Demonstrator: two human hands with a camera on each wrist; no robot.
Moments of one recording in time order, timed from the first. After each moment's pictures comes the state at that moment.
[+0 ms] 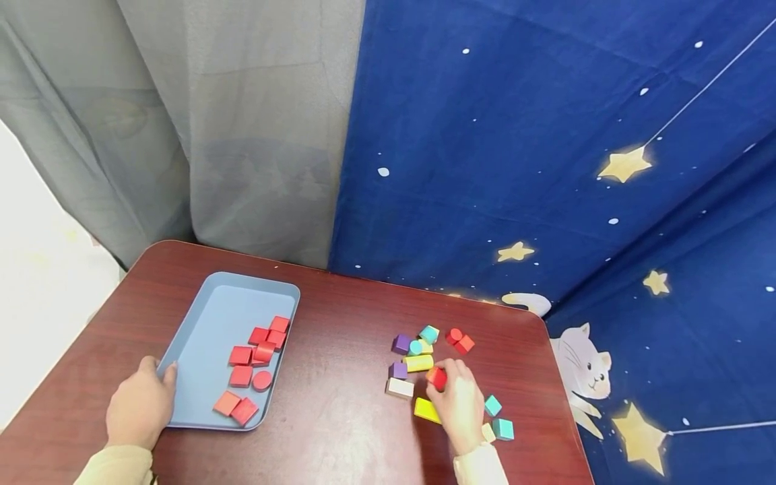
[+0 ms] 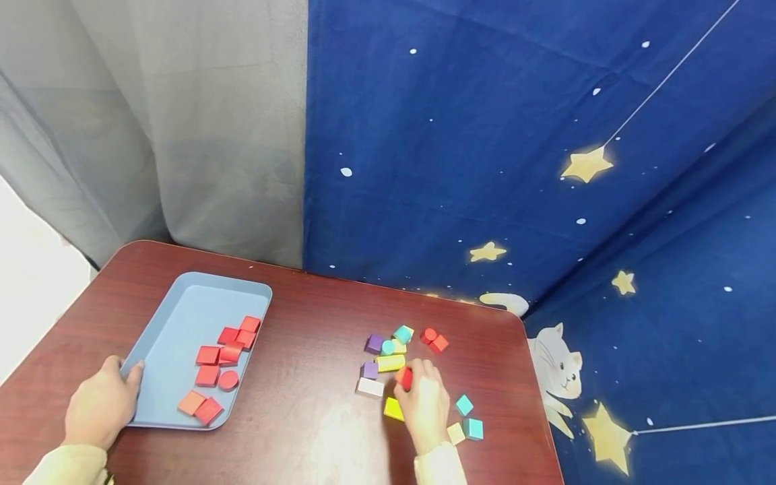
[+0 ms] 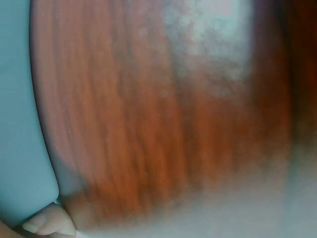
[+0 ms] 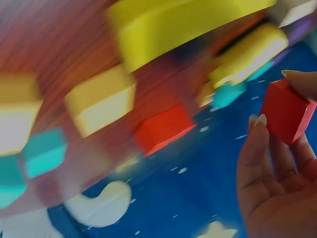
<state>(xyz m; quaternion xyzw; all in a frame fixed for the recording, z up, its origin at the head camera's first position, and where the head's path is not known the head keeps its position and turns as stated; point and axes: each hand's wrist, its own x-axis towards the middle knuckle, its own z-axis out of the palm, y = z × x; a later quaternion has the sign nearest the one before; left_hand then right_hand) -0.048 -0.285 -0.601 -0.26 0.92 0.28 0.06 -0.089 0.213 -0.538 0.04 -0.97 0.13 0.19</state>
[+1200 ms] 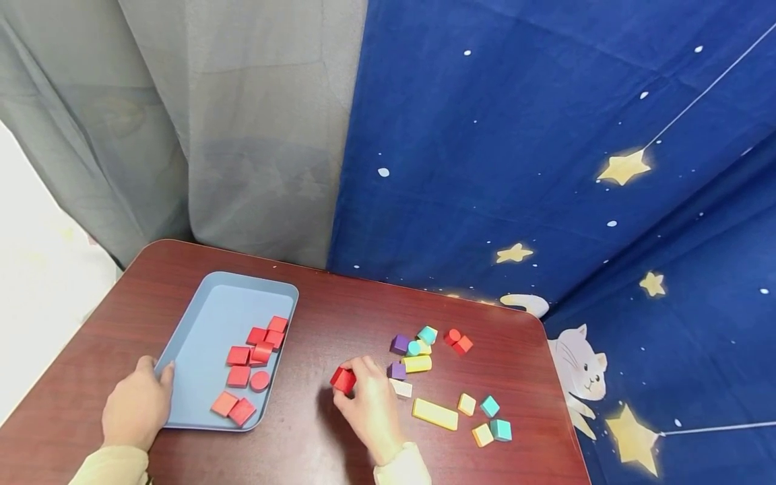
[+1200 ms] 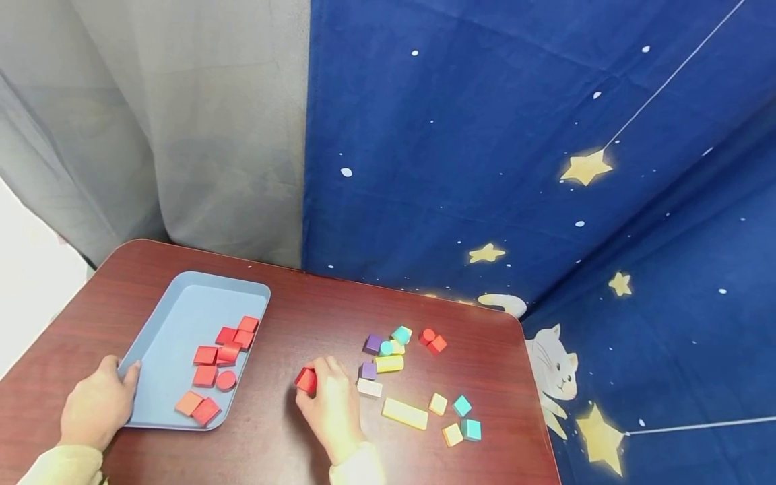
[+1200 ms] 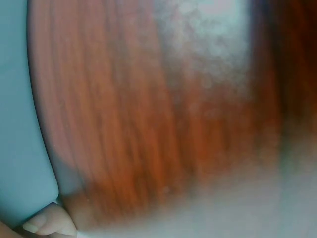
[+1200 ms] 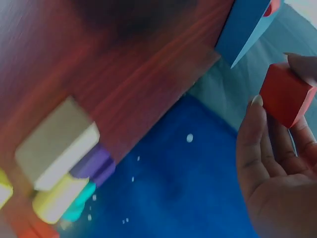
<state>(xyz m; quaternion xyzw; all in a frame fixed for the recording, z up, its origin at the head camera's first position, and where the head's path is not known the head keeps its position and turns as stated) -0.049 -0.284 -0.599 -0.26 0.92 0.28 0.05 -0.071 0.075 -0.520 0.17 -0.95 0.24 0.14</state>
